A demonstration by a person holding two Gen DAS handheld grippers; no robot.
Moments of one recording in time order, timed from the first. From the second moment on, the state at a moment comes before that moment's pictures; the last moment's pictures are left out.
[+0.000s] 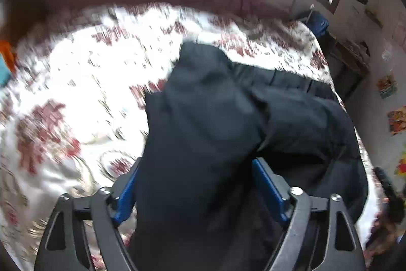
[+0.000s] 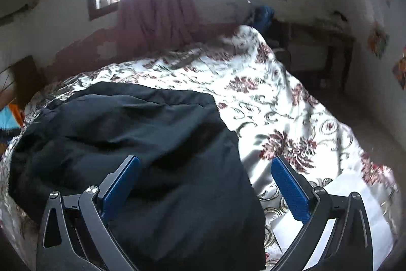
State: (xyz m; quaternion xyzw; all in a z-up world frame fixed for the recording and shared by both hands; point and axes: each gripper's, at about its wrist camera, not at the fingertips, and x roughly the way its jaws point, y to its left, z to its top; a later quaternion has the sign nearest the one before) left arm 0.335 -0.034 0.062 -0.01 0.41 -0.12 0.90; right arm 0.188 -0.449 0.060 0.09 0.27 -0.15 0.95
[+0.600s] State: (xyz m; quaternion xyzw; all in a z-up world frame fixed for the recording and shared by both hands) left arm 0.193 -0.058 0.133 0.01 0.23 -0.14 0.96; right arm 0.074 -0.360 0.124 0.07 0.14 -0.12 0.98
